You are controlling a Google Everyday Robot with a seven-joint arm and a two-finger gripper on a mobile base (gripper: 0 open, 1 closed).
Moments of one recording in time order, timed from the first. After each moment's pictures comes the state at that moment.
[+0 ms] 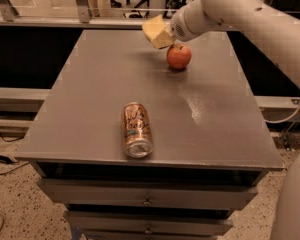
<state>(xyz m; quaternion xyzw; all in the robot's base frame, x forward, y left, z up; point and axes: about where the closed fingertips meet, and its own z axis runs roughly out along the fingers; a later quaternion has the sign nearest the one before) 0.770 -0.074 0.916 -0.38 0.81 0.07 0.45</state>
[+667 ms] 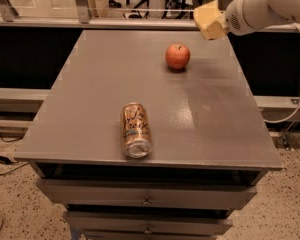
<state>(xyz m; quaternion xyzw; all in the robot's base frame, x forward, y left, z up) 0.720 -0.211 0.970 -0.30 0.82 -0.02 0.48</state>
